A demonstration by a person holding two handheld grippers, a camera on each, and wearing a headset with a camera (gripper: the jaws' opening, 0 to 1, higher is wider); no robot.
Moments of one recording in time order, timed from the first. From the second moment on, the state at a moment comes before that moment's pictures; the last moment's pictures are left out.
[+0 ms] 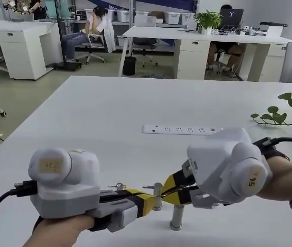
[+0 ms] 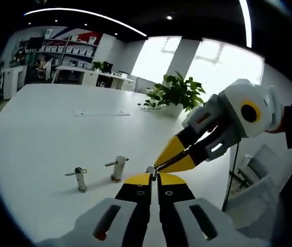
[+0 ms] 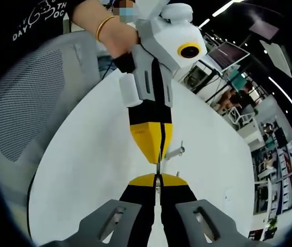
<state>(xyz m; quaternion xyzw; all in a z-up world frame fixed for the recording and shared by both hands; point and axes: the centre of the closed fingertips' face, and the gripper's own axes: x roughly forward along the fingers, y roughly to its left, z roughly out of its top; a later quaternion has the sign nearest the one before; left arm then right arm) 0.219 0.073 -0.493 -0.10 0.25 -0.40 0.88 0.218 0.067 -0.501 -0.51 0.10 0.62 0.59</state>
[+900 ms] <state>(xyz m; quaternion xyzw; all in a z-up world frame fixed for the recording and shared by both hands) 0.217 0.071 -0.498 -0.10 0.25 -0.40 0.87 0.214 0.069 -0.504 -0.52 0.09 0.62 0.59</state>
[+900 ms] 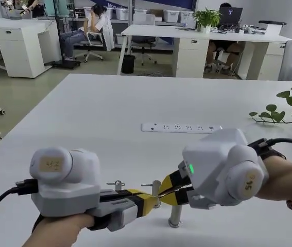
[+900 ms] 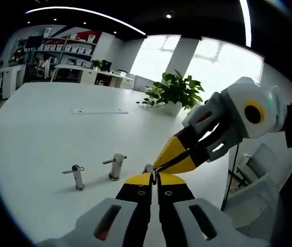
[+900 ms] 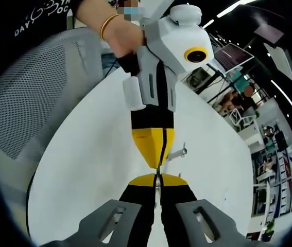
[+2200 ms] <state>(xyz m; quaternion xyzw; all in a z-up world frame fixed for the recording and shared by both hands) 0.197 0.074 -0.508 0.05 0.19 -0.47 0.86 0.205 0.048 -0.511 -0.21 0.27 0.64 0.68</state>
